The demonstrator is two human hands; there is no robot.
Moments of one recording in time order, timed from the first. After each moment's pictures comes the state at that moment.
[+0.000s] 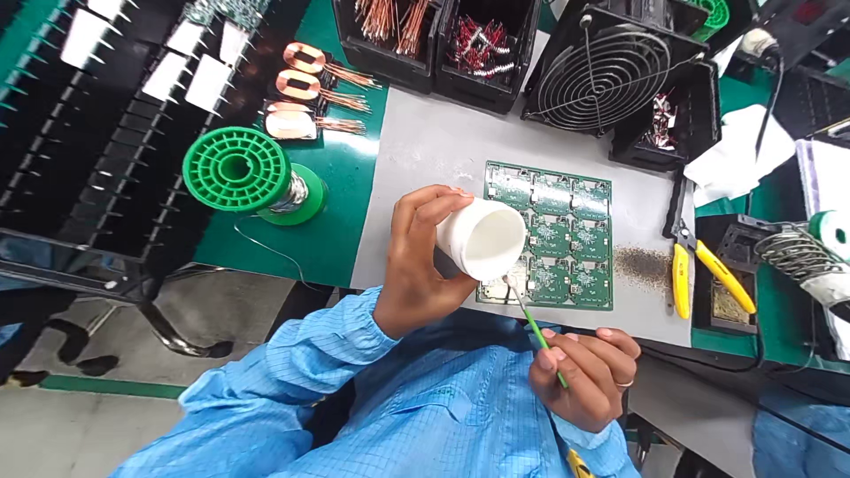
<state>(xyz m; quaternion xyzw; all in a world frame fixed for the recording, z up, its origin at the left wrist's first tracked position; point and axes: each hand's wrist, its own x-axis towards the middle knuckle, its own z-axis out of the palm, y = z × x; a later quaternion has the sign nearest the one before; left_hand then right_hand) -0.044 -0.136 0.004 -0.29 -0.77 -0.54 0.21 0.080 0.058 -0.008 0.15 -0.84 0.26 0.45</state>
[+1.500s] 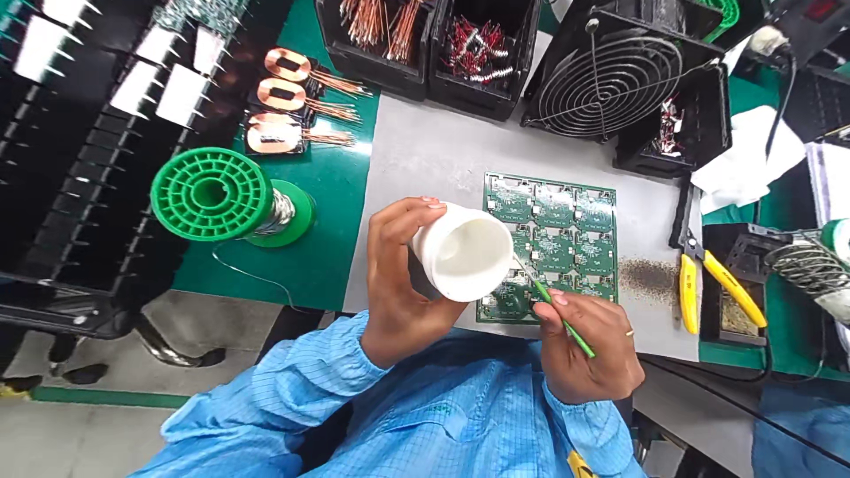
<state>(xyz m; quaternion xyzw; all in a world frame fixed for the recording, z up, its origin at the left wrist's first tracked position) -0.044 -0.141 0.004 -0.24 -0.75 -0.58 0.20 0.034 0.055 0.000 0.09 -0.83 0.35 0.42</state>
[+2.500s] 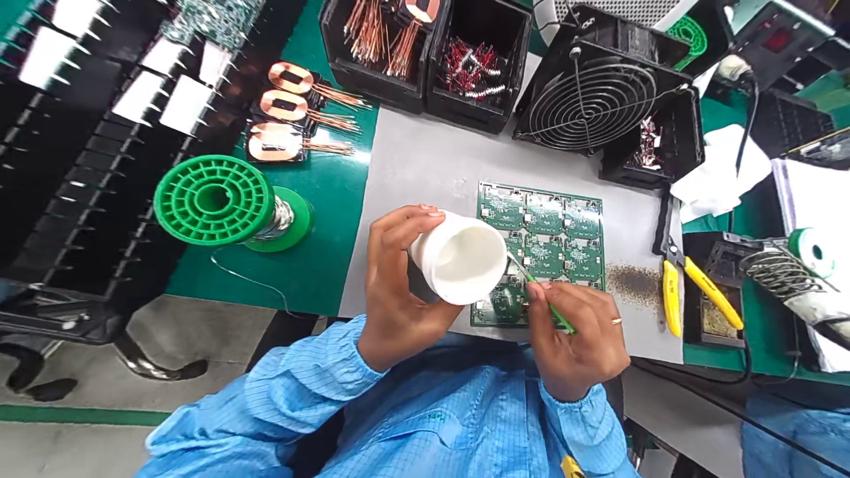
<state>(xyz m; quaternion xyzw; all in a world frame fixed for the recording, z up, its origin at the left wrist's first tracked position) -0.044 -0.139 0.001 -0.24 -0.74 -0.59 0.20 0.022 0.050 0.008 0.07 -0.86 0.28 0.42</state>
